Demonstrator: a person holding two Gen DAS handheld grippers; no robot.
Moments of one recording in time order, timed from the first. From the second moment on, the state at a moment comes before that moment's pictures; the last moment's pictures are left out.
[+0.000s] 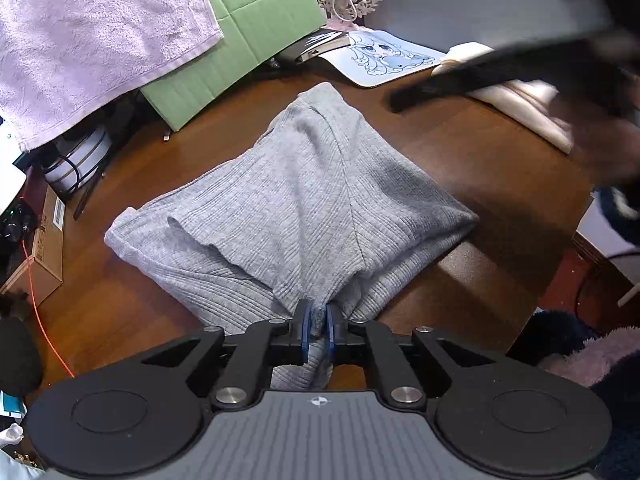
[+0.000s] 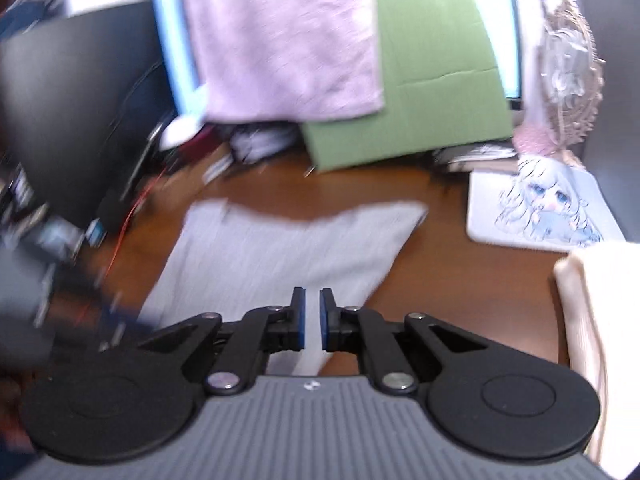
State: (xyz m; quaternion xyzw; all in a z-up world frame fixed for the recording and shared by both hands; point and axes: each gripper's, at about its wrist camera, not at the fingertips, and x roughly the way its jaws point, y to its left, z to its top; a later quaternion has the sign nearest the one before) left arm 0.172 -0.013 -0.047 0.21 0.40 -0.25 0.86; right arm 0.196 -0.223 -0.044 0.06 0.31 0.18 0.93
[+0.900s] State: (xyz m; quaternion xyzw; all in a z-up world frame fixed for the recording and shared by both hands) left arm 0.184 -0.106 -0.036 0.21 0.33 -0.38 0.84; right arm 0.348 -0.266 -0.080 0.20 0.42 0.07 0.88
